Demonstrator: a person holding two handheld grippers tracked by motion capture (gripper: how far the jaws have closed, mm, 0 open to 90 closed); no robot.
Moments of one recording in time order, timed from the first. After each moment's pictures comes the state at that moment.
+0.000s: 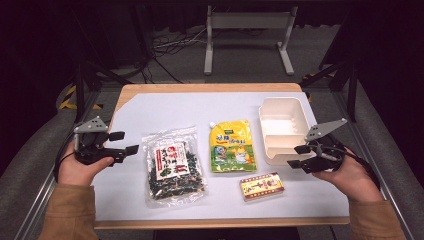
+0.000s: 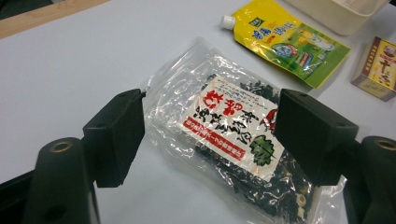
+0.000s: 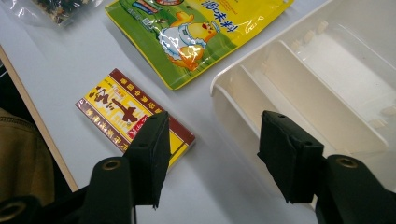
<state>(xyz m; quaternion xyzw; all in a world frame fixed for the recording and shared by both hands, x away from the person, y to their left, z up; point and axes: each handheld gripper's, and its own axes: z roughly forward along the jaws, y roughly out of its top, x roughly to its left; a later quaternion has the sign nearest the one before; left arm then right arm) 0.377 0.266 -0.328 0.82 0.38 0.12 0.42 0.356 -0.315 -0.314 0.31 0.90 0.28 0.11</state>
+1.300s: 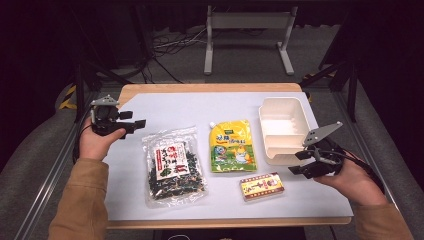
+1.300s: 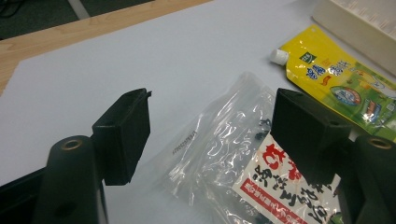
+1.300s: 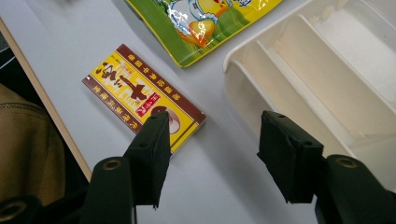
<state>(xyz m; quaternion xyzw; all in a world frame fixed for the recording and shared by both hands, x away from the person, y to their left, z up) 0.465 0.266 -0.348 0.79 0.41 0.13 0.44 0.348 -0.312 -0.317 0.30 0.92 0.25 0.10</state>
